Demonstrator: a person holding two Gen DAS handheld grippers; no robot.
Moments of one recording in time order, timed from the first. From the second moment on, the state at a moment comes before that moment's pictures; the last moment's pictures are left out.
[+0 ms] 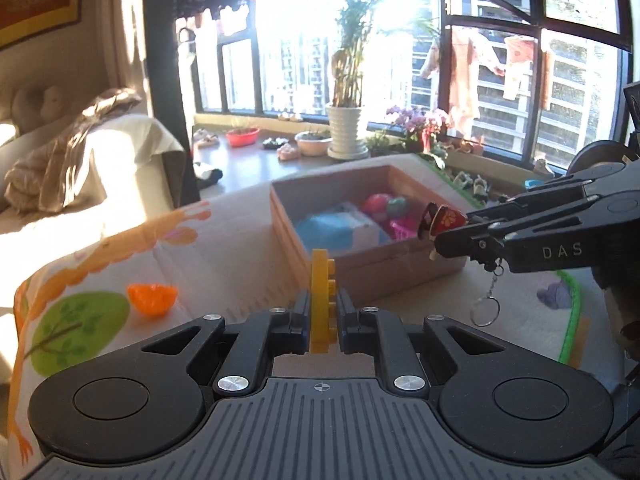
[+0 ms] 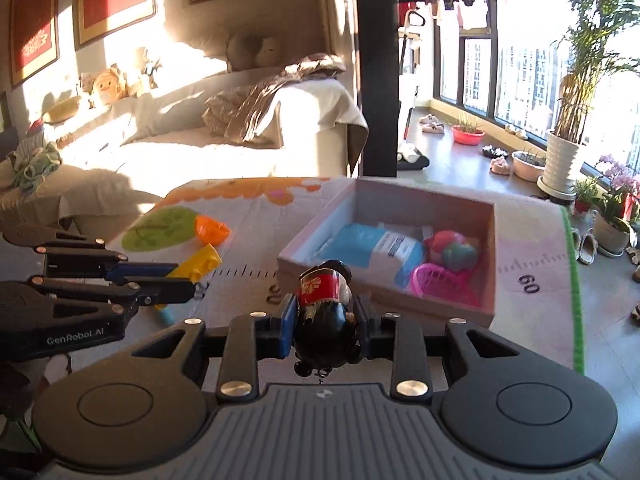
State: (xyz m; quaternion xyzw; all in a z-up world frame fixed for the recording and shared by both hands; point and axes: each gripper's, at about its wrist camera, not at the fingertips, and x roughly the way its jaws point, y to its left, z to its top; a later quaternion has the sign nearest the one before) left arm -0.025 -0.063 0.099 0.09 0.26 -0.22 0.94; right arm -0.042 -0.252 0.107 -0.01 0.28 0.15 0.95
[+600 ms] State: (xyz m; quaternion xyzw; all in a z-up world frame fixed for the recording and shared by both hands) left arm 0.054 -0.087 0.065 0.06 0.30 -0.17 0.94; right arm 0.123 -0.312 0.082 0.11 0.35 0.07 0.93
